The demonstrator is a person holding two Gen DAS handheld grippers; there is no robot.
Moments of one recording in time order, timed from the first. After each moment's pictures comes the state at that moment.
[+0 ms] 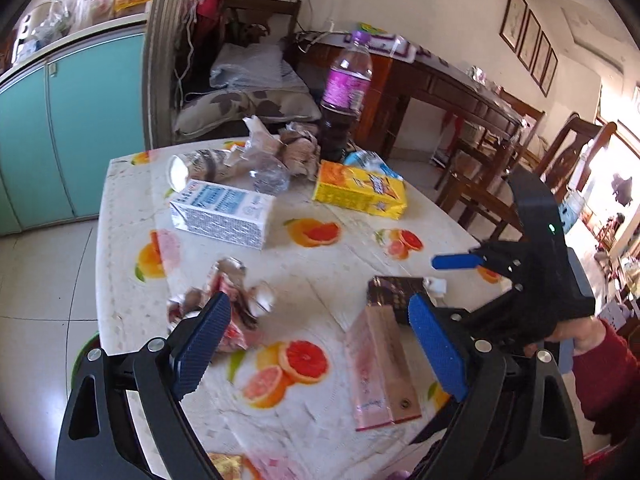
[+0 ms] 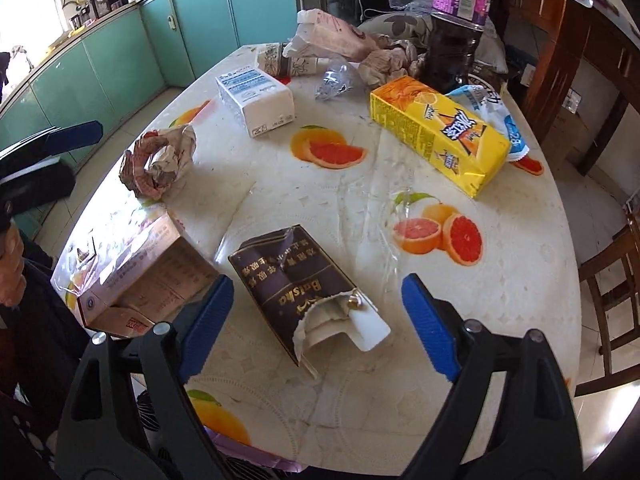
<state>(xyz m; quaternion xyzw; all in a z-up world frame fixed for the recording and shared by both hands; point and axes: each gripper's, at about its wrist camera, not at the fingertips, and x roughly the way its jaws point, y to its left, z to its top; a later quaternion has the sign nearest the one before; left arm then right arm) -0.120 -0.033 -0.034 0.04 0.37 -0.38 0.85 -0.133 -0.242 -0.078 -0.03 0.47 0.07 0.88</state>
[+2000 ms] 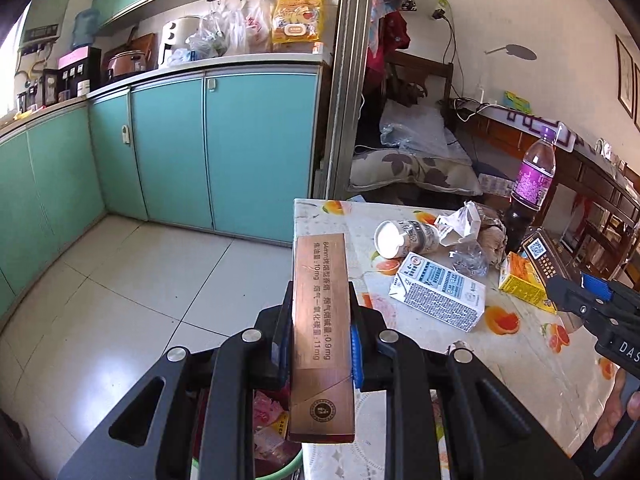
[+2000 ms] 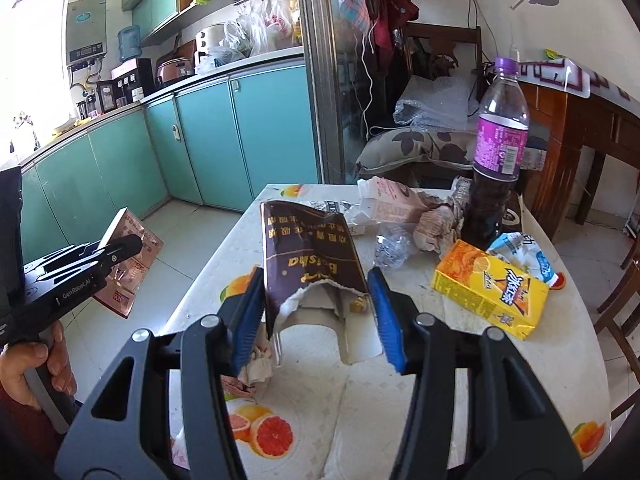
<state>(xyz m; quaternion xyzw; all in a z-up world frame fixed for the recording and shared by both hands) -0.050 0.078 -0.018 -0.02 0.29 -0.11 0.95 -0.089 -0.165 -0.008 0.03 0.28 0.05 0.96</state>
